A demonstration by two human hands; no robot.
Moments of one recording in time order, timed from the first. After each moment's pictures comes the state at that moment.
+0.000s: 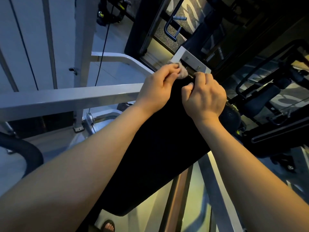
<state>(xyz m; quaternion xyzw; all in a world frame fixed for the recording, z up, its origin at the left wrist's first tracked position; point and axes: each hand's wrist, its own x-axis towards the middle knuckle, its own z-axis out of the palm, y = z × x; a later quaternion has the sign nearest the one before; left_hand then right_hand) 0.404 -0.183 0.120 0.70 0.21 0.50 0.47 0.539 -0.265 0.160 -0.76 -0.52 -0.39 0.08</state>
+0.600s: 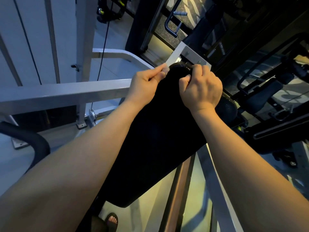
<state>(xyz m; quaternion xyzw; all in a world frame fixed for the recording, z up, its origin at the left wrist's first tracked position) 0.385 -0.185 0.096 0.61 0.25 0.44 0.60 0.536 -0.267 0.161 -0.76 -0.51 -0.39 0.07</state>
